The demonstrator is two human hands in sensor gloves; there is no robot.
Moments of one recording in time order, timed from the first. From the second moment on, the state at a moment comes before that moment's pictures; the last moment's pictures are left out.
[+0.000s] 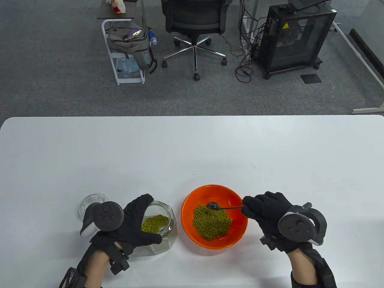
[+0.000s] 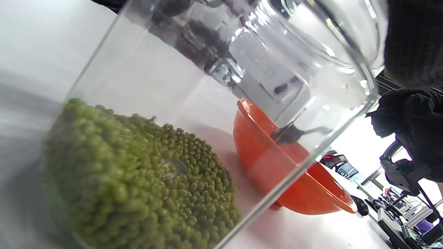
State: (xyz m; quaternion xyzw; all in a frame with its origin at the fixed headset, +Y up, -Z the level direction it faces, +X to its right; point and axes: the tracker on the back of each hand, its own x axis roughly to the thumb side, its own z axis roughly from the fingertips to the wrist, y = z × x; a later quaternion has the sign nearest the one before) left_hand -0.233 -0.704 -0.279 -0.11 -0.30 0.34 0.88; right_hand 0.196 -0.618 -0.254 0.26 -0.23 0.90 0.25
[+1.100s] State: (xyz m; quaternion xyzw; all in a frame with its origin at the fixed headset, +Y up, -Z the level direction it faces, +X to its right) left_hand -0.236 -0.700 -0.278 -0.10 -0.31 0.32 0.89; right_hand 0.222 -0.621 -0.260 0.23 -0.25 0.86 0.38
